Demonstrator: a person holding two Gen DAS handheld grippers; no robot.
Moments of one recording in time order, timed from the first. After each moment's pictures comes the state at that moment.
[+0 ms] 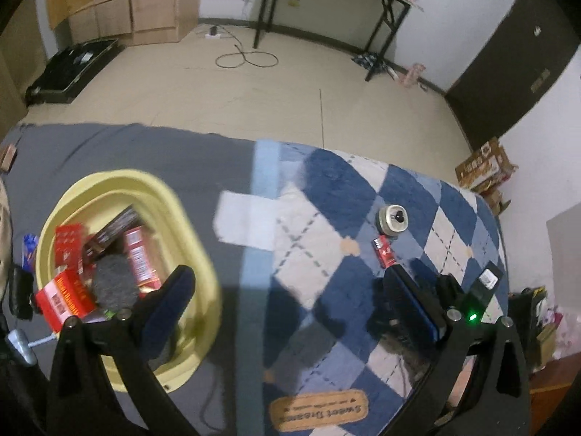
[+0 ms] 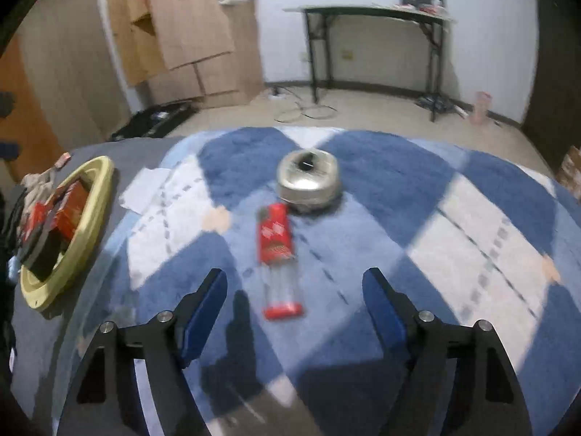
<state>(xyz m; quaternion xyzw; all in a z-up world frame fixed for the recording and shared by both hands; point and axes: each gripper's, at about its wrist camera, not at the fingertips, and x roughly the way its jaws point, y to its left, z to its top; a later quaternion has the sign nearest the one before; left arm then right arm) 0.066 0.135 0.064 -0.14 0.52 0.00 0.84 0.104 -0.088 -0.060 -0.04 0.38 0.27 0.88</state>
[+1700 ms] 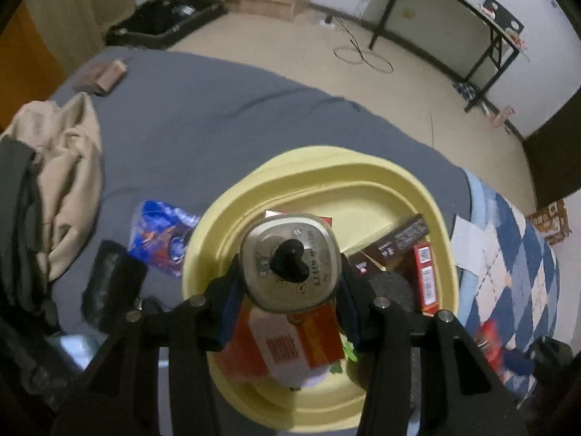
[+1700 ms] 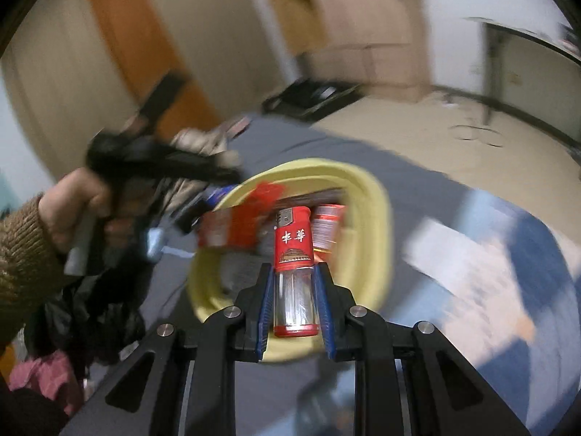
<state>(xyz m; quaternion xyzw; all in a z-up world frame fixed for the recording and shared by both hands) 0.017 0.398 -0.003 -0.19 0.54 0.15 0.80 0.051 0.109 0.037 -0.09 0.38 0.55 0.74</state>
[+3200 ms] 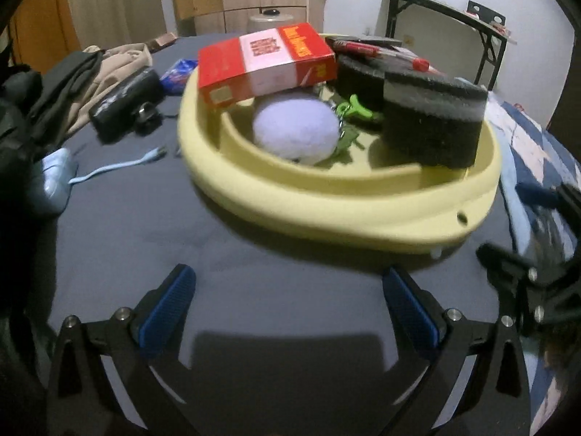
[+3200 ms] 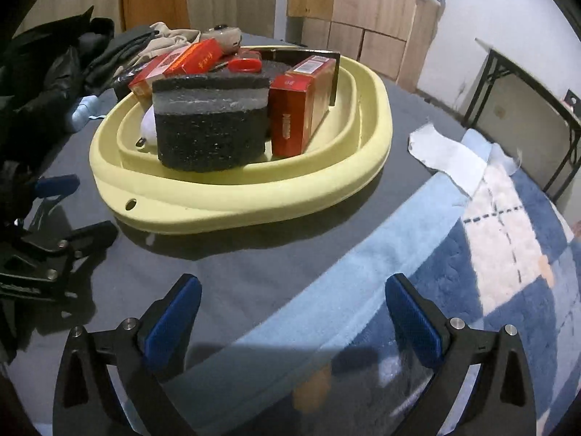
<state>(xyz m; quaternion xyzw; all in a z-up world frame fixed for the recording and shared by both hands) -0.153 0.265 -0.110 -0.12 0.43 0.23 0.87 -0.018 0.113 -0.112 -0.24 0.33 0.46 0.79</state>
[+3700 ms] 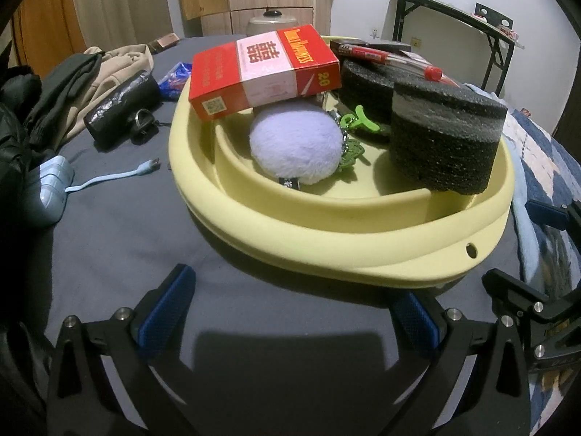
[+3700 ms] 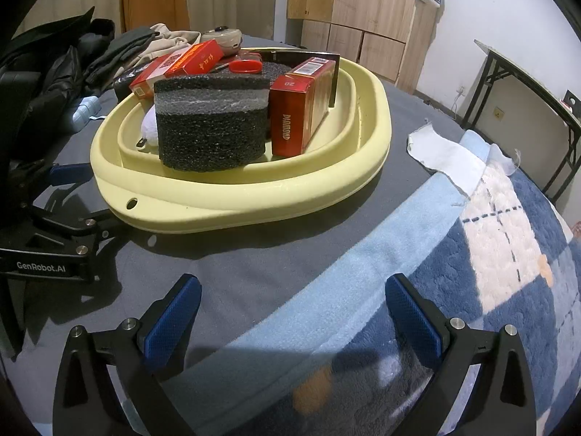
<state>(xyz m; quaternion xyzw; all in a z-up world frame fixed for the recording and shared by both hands) -0.141 0.269 -0.110 -0.12 0.43 0.24 0.86 -0.022 0.111 -0.111 -0.24 0.33 0.46 0.79</state>
